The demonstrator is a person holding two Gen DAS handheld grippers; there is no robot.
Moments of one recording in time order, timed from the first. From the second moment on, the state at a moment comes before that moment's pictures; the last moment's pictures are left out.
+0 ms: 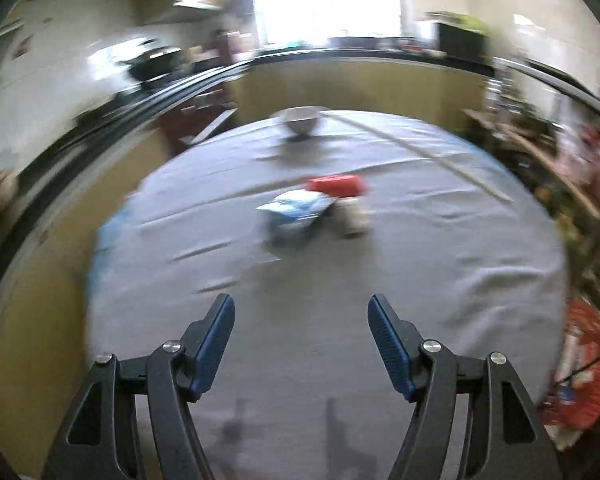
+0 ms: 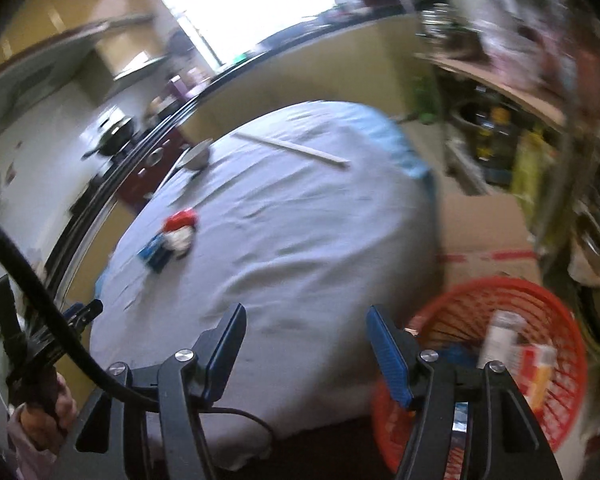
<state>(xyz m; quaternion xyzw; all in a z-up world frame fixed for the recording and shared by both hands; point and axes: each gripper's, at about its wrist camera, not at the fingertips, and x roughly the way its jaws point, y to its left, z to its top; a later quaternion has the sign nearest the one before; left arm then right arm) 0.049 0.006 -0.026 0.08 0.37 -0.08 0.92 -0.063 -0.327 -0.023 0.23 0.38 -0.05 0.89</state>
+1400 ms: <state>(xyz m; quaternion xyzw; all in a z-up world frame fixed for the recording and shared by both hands) 0.123 0.023 -0.132 0.02 0.43 -0.02 0.90 0.108 -0.253 -0.121 0.27 0.35 0.07 0.89</state>
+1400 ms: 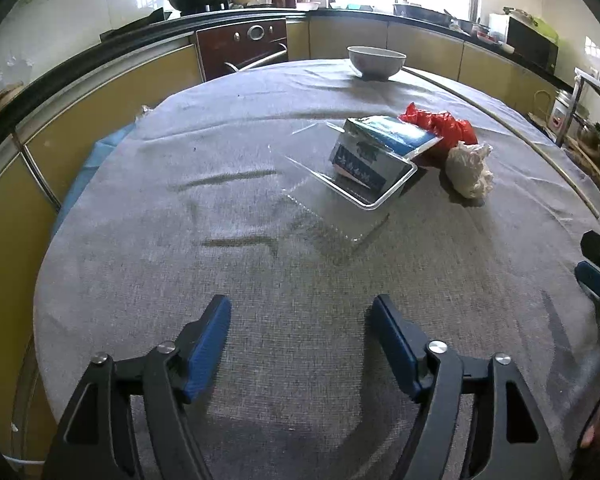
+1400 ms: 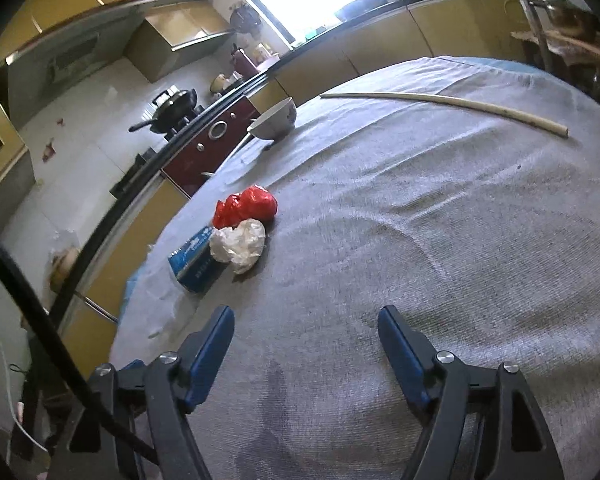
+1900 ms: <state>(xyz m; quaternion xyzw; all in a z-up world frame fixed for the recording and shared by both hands) 0.133 0.034 -0.141 -0.01 0.45 0.02 0.89 0.107 -0.259 -0.121 0.28 0.35 0.07 0.89</state>
